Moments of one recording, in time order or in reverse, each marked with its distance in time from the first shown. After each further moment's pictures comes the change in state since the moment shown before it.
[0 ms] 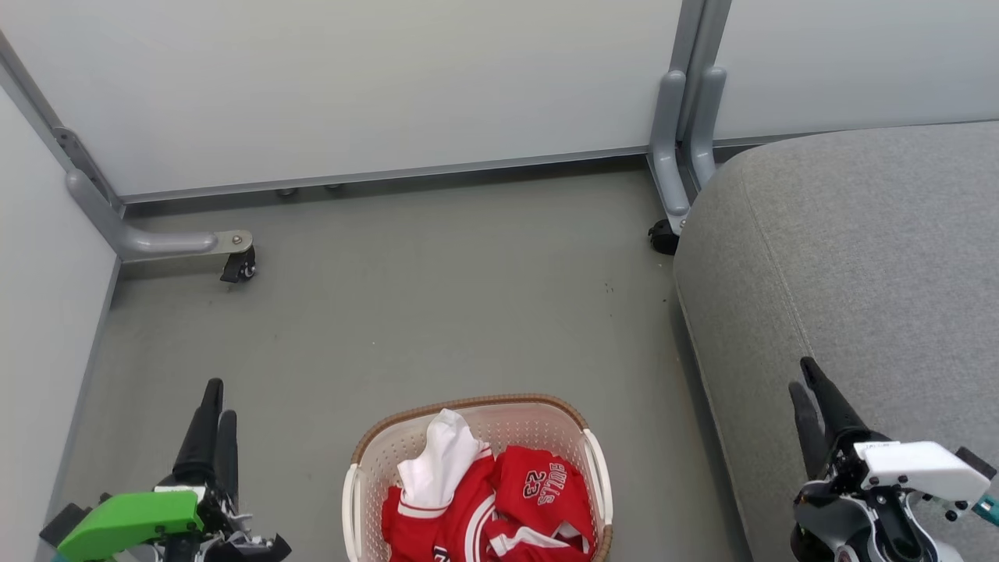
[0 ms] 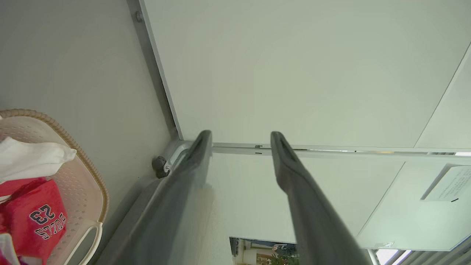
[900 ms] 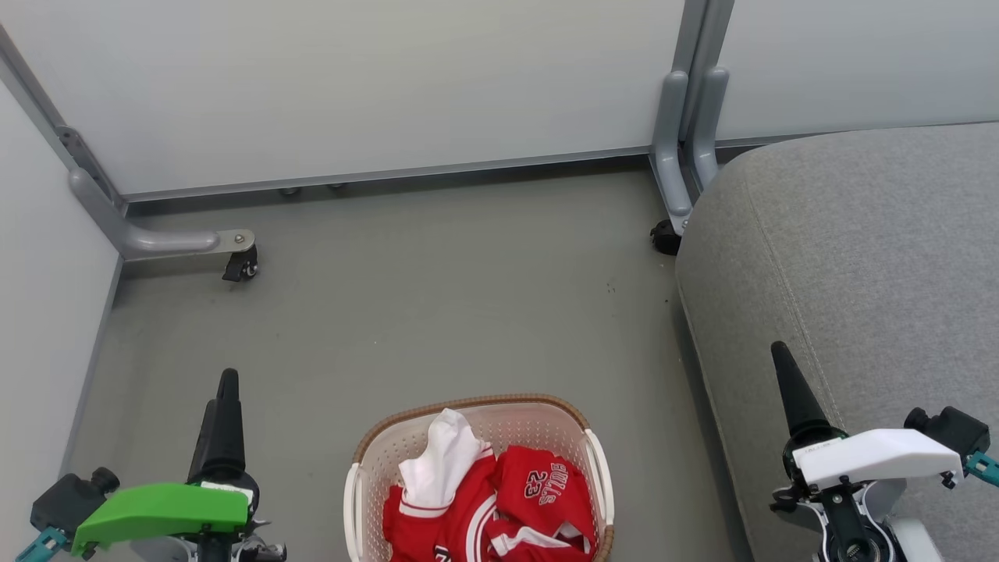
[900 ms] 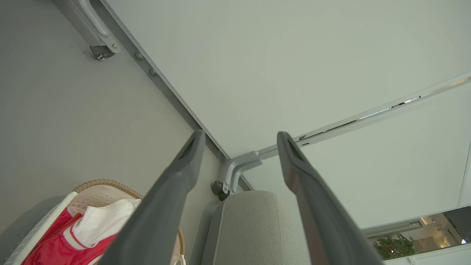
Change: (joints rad) left arm 0.042 0.000 -0.045 -0.087 0.455 0.000 -0.116; right arm 0.026 0.002 0.082 -0.070 -0.483 0.000 -0.117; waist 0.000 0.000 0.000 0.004
